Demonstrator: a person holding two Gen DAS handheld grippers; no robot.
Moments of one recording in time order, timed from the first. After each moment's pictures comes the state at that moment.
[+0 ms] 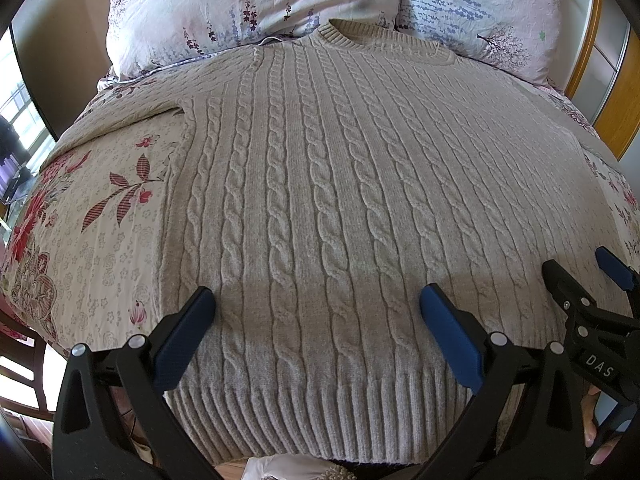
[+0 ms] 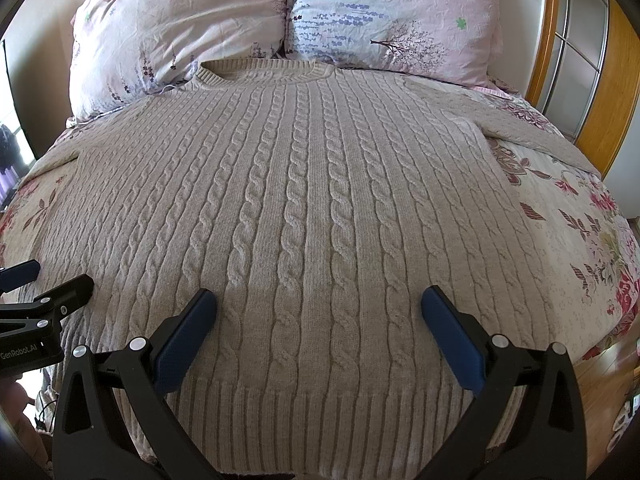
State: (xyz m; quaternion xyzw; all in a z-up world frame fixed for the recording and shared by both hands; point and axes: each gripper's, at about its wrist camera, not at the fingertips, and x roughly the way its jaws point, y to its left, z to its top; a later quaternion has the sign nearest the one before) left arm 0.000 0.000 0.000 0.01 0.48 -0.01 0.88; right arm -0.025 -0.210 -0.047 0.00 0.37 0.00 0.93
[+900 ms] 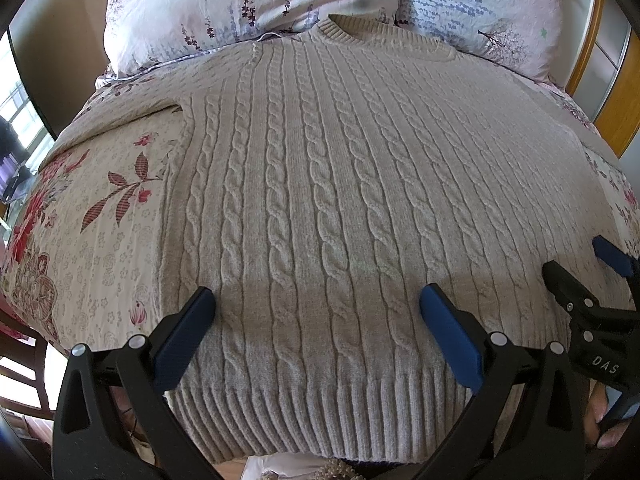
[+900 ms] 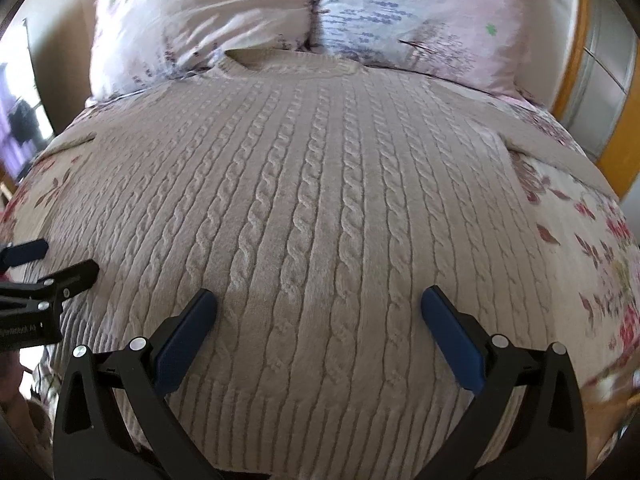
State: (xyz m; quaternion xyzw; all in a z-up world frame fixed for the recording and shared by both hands) left arm 0.004 0.000 0.001 0.02 0.49 -0.01 0.87; right arm -0.017 -0.211 -0.050 -0.03 0.37 0.05 0.93
